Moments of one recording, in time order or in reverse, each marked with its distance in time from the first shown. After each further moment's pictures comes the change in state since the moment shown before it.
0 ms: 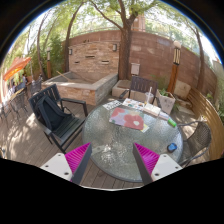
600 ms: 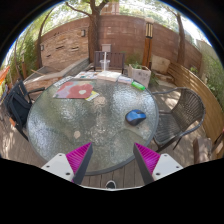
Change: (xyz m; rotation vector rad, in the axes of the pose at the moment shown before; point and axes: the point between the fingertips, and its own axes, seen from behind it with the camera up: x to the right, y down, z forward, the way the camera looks) arm 0.272 0.173 0.097 -0.166 0.174 0.176
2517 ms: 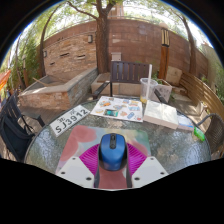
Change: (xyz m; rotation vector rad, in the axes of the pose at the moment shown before) arm -0.224 -0.272 0.304 0.121 -0.060 -0.001
